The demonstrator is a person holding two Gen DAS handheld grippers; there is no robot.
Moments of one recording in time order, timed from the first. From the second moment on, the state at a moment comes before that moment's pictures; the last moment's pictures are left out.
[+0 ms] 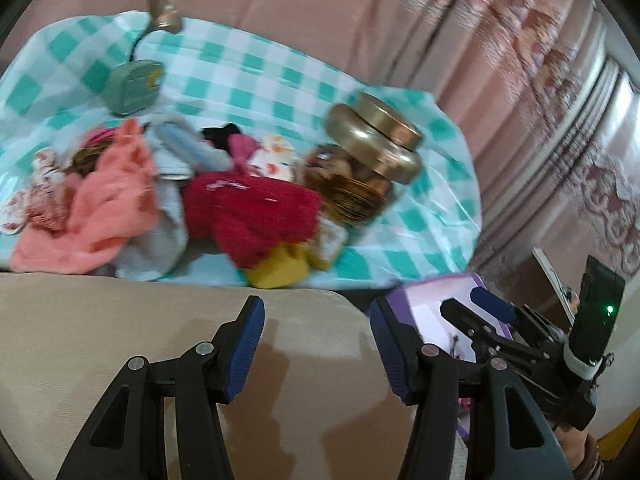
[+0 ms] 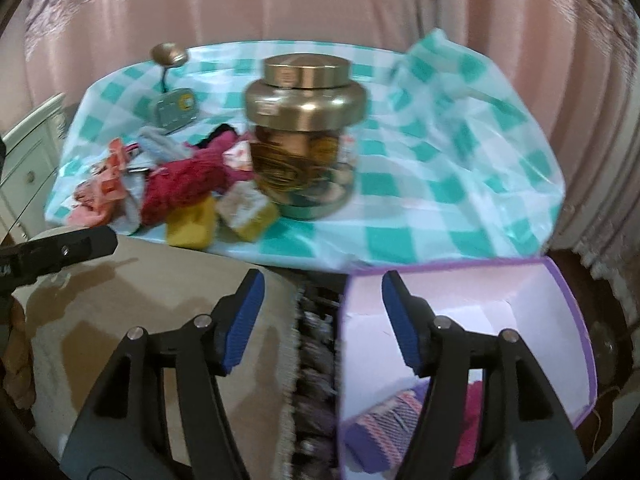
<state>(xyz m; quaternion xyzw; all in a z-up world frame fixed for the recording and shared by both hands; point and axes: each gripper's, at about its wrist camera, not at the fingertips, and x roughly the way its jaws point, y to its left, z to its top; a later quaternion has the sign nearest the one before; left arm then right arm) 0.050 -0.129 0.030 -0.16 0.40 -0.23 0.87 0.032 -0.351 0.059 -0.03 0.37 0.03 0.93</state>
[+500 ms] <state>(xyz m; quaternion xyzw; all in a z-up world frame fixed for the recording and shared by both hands) 0.055 -0.058 0.026 -0.18 0.40 -0.15 0.89 0.074 -0.268 0.068 -0.08 0.36 0.15 0.92</state>
